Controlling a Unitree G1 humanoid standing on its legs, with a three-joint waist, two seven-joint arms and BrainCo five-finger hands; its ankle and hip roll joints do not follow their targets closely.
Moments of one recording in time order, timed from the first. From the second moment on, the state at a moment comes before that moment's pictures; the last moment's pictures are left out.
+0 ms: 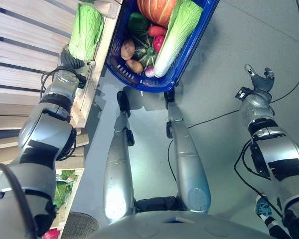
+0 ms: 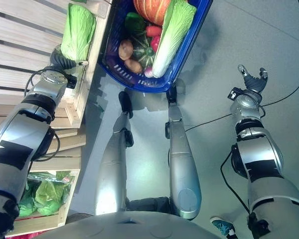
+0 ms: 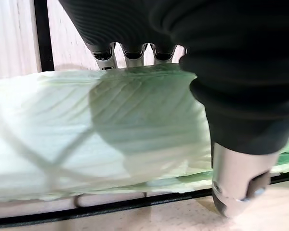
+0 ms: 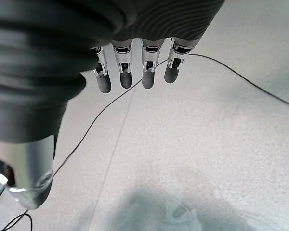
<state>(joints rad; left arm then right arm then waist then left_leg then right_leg) -1.17 0.57 -0.50 1.36 -0.25 0.03 0.20 -0.92 -0.55 0.21 1.29 0.69 -0.23 -0.44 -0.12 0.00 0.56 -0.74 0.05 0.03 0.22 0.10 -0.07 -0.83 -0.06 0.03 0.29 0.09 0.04</state>
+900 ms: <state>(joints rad) -1.17 0.59 -0.49 1.37 -0.25 0.04 0.12 -0.91 -0.54 0.21 1.29 0.69 -0.23 -0.45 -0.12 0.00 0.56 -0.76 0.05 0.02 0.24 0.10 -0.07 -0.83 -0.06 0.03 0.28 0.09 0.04</state>
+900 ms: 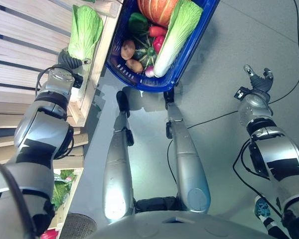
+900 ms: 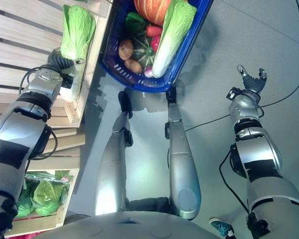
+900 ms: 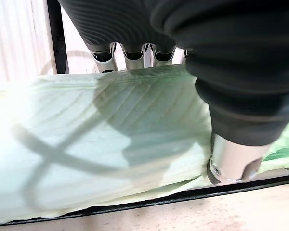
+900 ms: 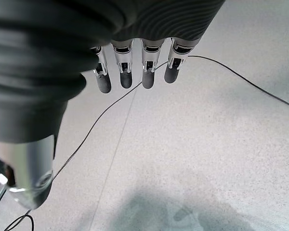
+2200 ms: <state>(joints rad) -0.79 0.59 -0.45 0.50 -0.07 -0.42 0.38 -0.64 -0.44 0.30 0.37 0.67 -0.34 -0.23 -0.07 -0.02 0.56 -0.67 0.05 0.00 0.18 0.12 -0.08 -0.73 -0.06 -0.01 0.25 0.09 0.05</state>
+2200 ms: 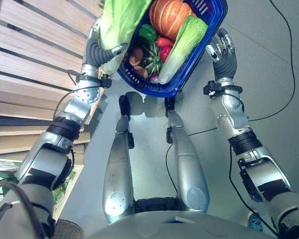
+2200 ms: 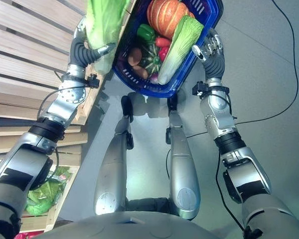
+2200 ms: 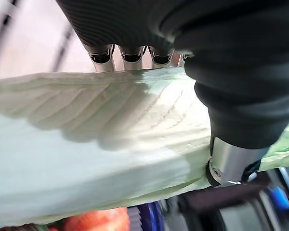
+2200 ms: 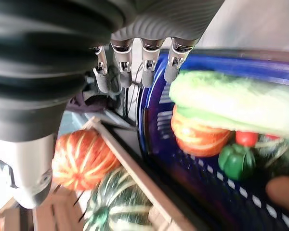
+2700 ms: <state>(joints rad) -0.80 0.61 -0.48 0.35 0.08 -0.42 0.32 -0.64 -0.45 0.37 0.20 0.64 -0.25 -0.09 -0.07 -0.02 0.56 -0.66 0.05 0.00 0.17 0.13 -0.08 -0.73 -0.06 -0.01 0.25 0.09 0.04</state>
